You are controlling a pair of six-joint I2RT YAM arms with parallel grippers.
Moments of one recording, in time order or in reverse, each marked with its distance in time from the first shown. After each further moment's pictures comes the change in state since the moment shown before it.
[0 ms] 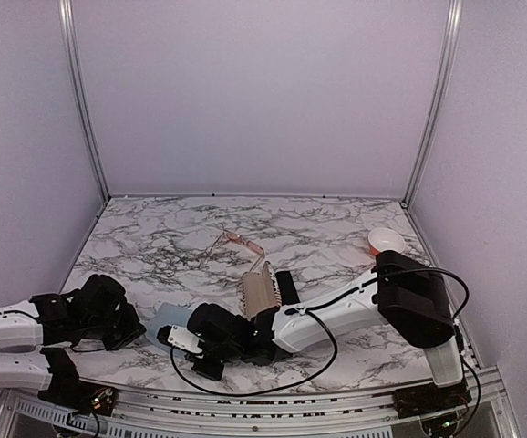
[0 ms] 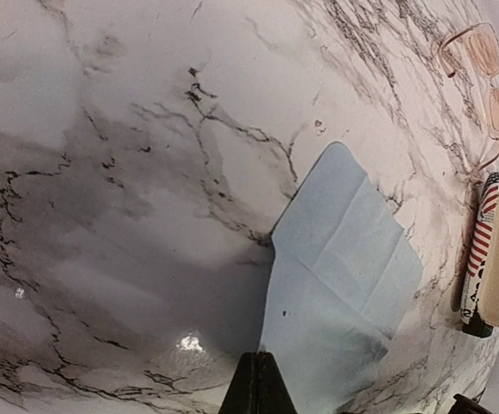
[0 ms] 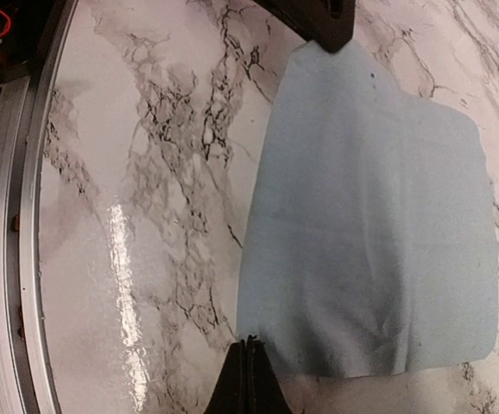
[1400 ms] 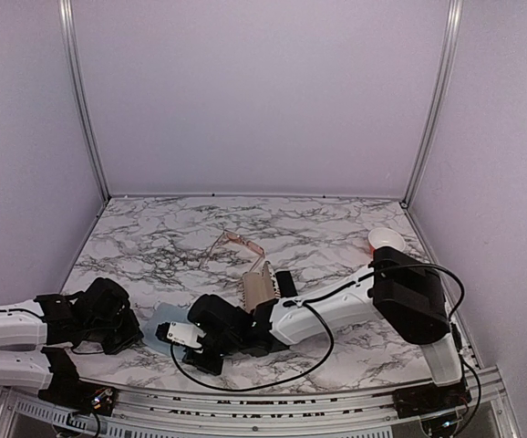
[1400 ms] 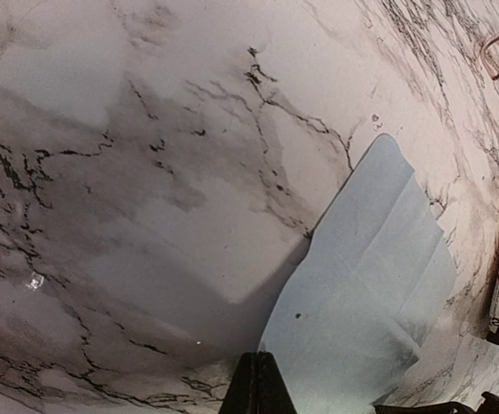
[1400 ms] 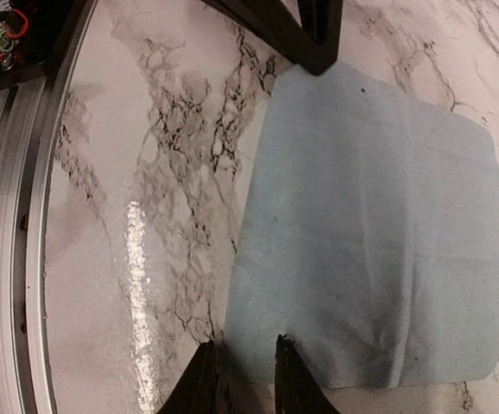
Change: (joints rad) left arm 0.000 0.051 -0.002 -0.022 -0.012 -0.023; right arm -0.032 0.022 0.036 -0.020 -0.104 -0.059
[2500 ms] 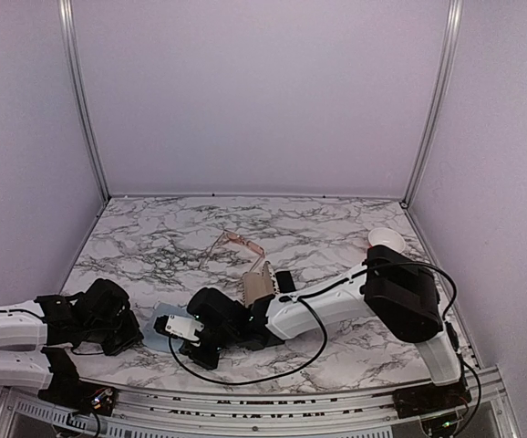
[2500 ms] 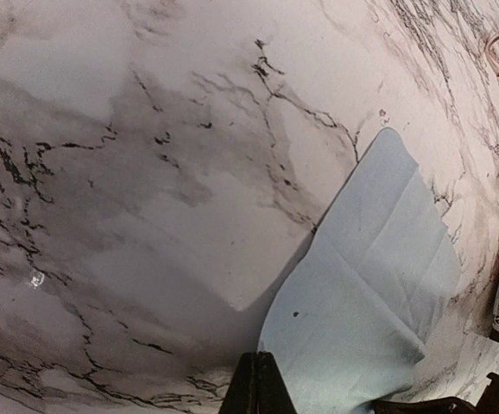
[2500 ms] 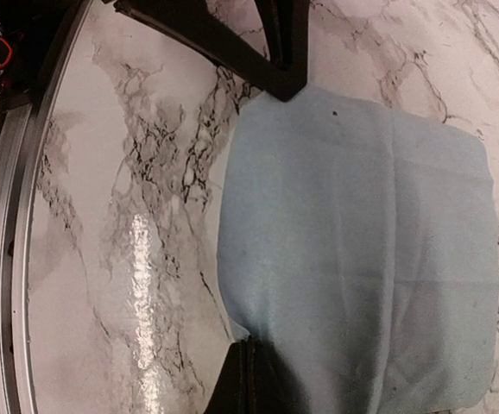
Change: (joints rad) left arm 0.000 0.000 -0.008 0.002 0.006 0.000; right arm -0.037 0.042 0.044 0.021 -0.050 0.007
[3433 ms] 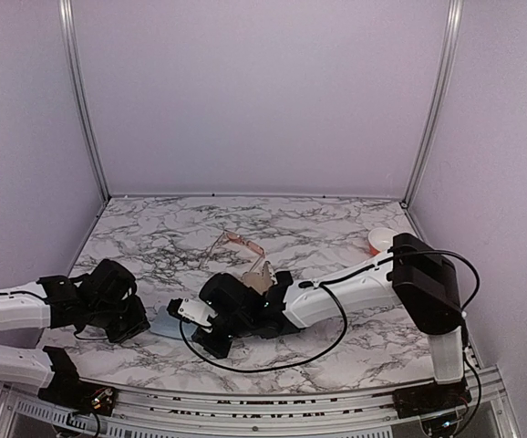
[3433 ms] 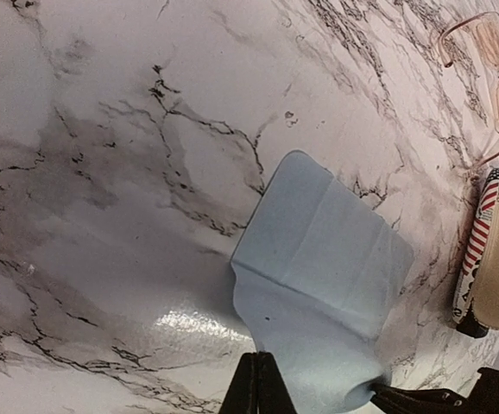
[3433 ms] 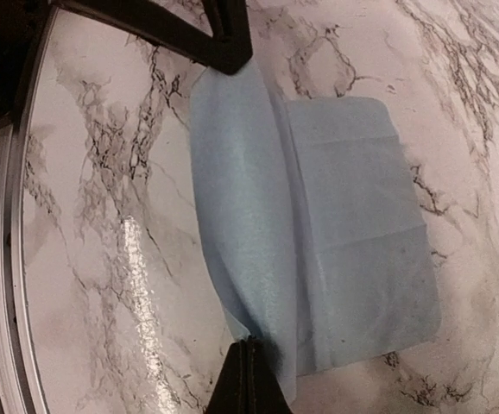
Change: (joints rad) left arm 0.000 0.083 0.165 -0.074 0.038 0.008; right arm -0.027 -0.127 -0.078 -0.063 0.043 0.090
